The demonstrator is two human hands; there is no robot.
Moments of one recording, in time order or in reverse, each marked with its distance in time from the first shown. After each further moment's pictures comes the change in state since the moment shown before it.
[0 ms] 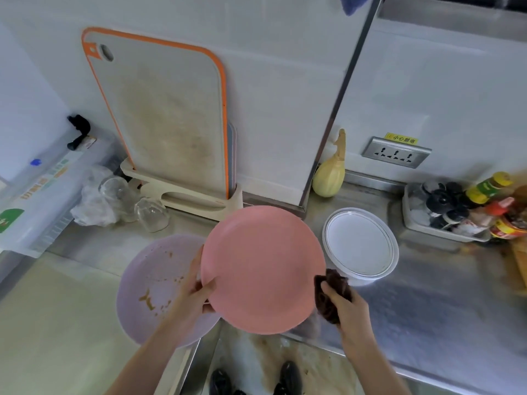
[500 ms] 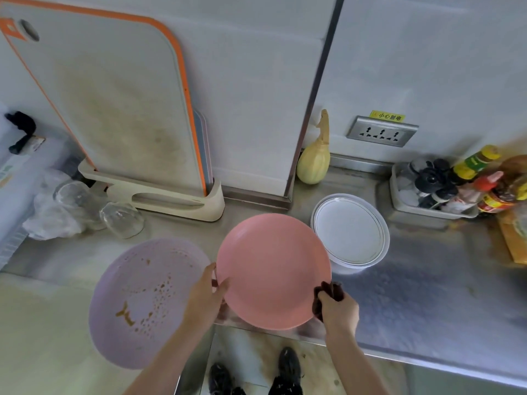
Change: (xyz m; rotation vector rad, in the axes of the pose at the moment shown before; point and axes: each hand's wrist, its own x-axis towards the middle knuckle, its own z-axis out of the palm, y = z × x) left_hand 0.049 -0.030 0.037 0.545 0.129 -0.037; right_hand 0.032 0.032 0.011 -0.174 0.347 0.102
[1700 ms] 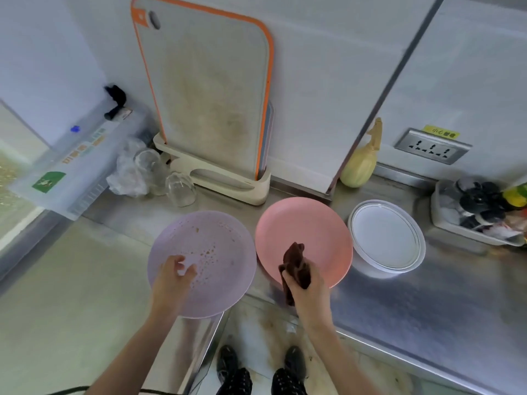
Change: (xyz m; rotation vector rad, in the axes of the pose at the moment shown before) left_hand -0.032 -0.074 -0.104 0.039 0.437 -0.137; right_hand -0.094 -0.003 0.048 -0.199 -0.469 -0.582
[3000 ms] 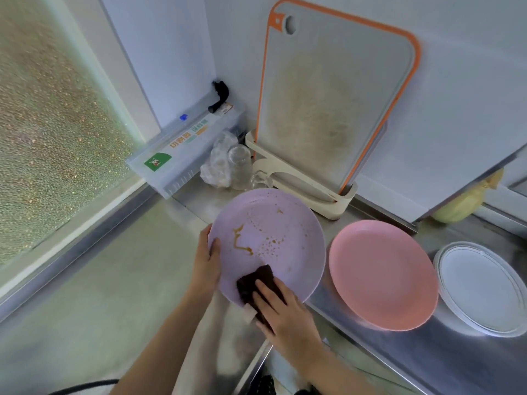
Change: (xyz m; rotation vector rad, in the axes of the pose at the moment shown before) left_hand 0.019 -0.004 -0.077 -0.601 0.118 0.110; right_hand -0.031 0.004 0.134 -0.821 -0.460 -1.088
